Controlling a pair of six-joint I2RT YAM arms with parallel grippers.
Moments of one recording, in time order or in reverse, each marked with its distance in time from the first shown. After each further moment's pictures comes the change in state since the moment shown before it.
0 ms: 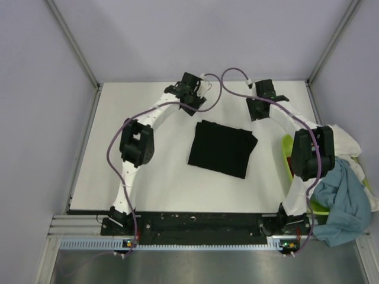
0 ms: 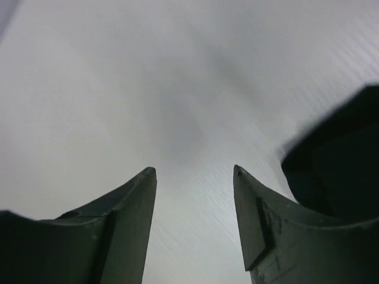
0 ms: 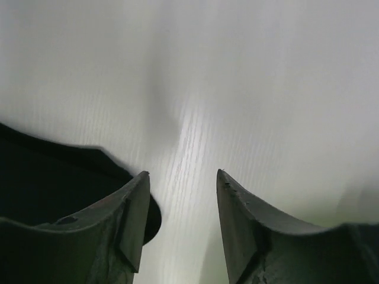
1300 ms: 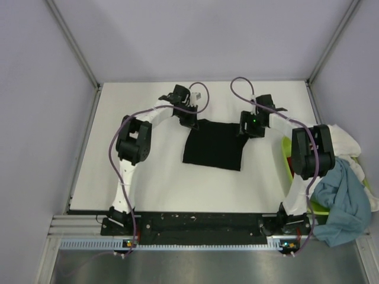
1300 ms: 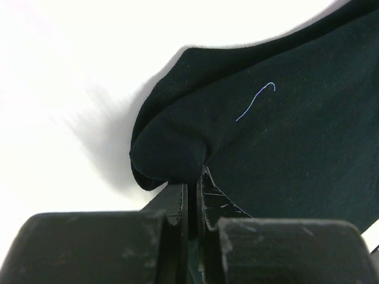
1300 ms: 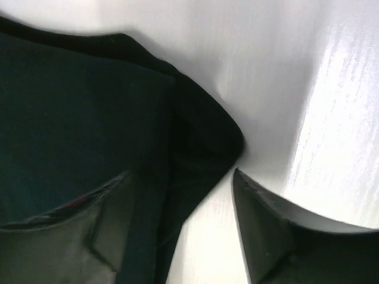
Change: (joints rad) left arm 0.079 -0.074 -0.364 0.129 0.521 -0.552; right arm -0.035 -0.023 -0.221 0.041 -0.380 0.457
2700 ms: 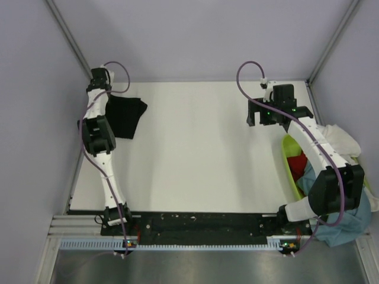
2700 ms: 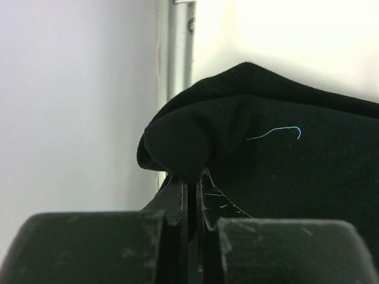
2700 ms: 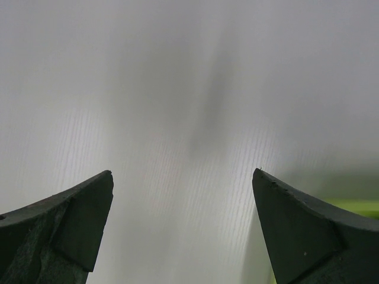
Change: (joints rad) left arm 0.646 0.216 0.468 0.000 -0.714 0.610; right arm 0.003 -0.433 0.011 -0.122 0.115 -0.251
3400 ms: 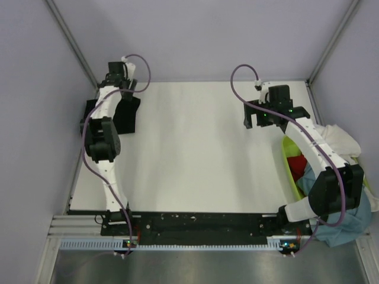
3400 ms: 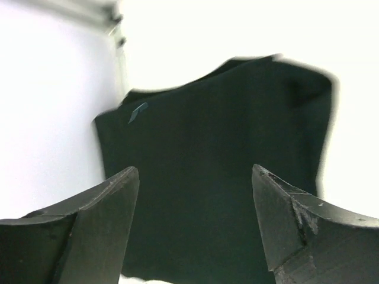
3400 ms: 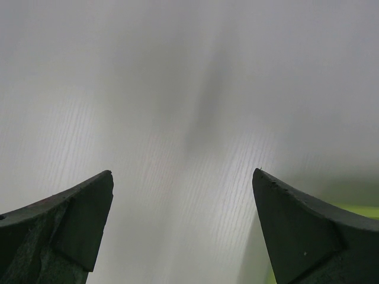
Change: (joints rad) left arm -0.110 -0.290 -0.328 0.093 0.033 -0.013; right arm 0.044 0.000 0.000 -0.016 0.010 -0.039
